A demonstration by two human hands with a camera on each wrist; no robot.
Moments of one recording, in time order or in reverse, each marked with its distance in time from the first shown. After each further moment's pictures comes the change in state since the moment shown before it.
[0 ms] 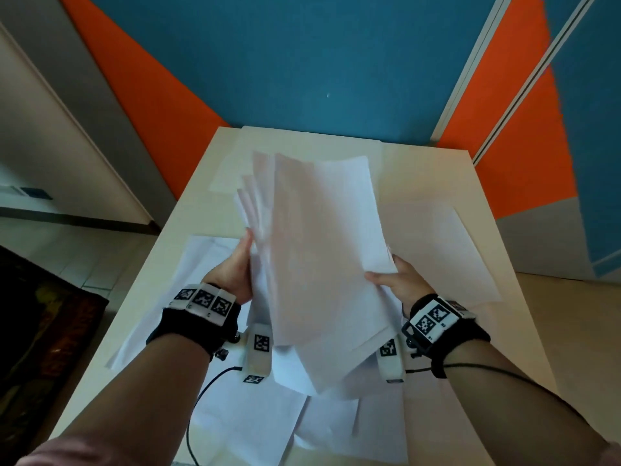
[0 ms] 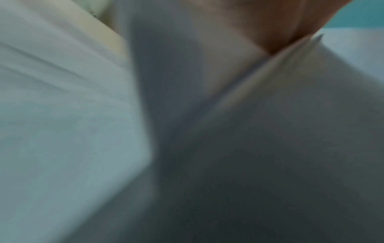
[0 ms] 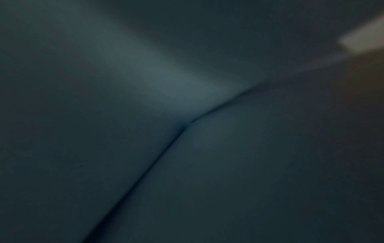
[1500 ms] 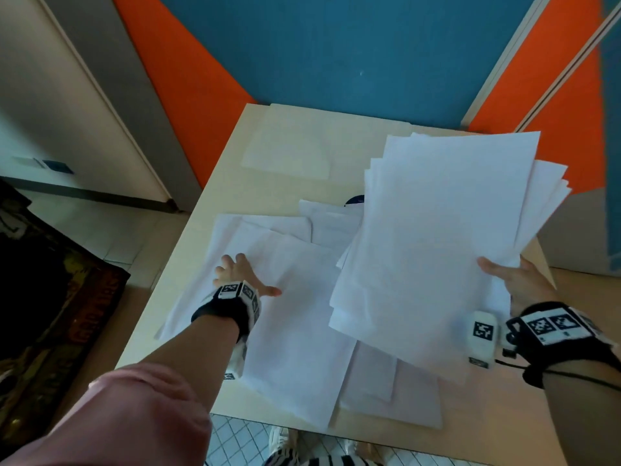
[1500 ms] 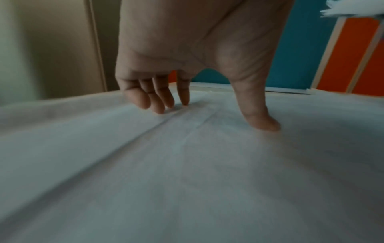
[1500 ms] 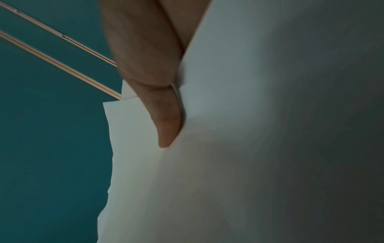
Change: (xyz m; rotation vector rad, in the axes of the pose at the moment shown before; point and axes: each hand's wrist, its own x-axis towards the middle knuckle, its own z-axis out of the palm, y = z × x) left_hand 0.011 -0.063 -0.100 1.433 0.596 -0.400; right_hand -0.052 0.009 -0.058 0.177 0.325 -0.021
